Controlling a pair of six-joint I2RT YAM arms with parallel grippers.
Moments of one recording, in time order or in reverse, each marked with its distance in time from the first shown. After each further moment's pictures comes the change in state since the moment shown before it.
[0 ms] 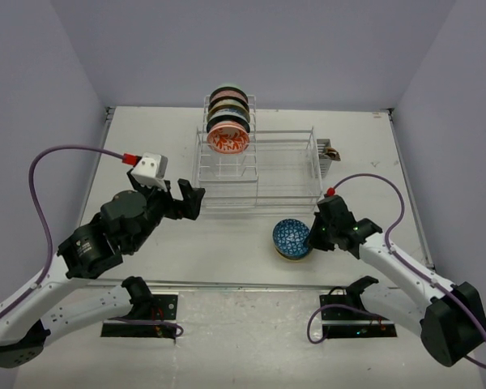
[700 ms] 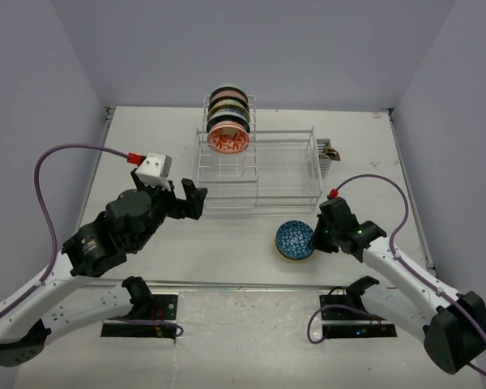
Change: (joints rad) left arm 0.000 0.017 -0.012 0.016 0.000 0.000; right arm 0.006 -0.059 0.000 -0.067 0.050 -0.019
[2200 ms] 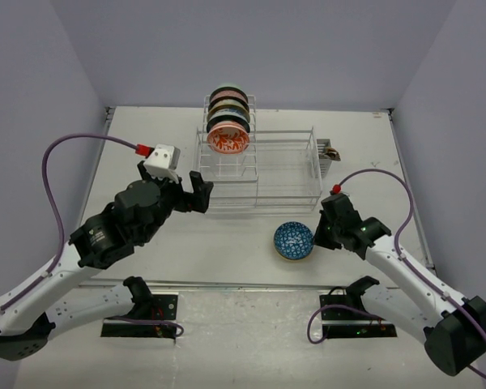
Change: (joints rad) left arm 0.000 0.077 0.058 0.005 -0.005 0.003; right arm 0.001 -0.011 0.076 -0.087 0.045 -0.015
